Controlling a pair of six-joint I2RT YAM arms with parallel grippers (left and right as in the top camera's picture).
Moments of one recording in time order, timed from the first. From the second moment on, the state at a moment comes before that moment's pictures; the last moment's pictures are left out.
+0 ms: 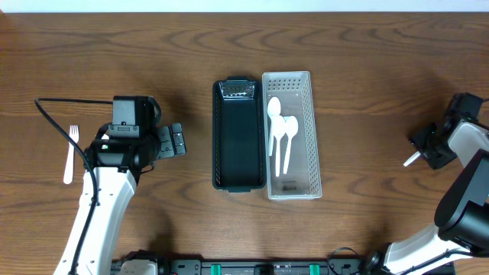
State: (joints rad) left arm -0.05 1.23 0.94 -0.80 0.01 -0.23; right arm -0.48 1.84 1.04 -0.54 0.09 0.54
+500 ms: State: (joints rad) left arm -0.05 1.23 0.94 -0.80 0.01 -0.23; right arm -0.48 1.84 1.04 -0.54 0.11 0.55
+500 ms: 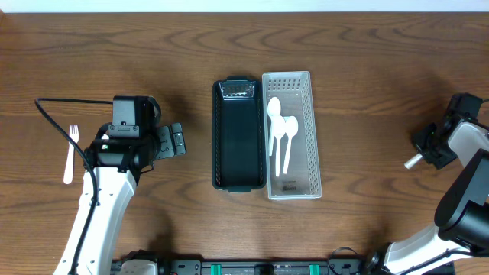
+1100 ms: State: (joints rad) left arm -0.05 1.23 0.94 -0.80 0.01 -0.23; right arm -0.28 1.67 1.11 -0.71 0.08 0.45
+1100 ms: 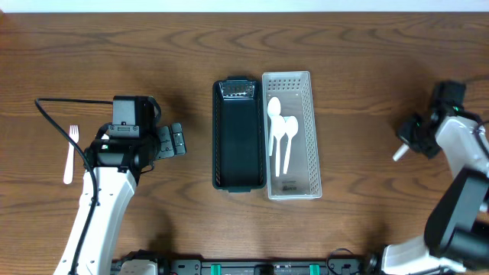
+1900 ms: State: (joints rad) left arm -0.05 1.23 0.94 -0.85 0.01 -0.23; right arm 0.53 1.61 1.26 -0.97 -0.03 0.47
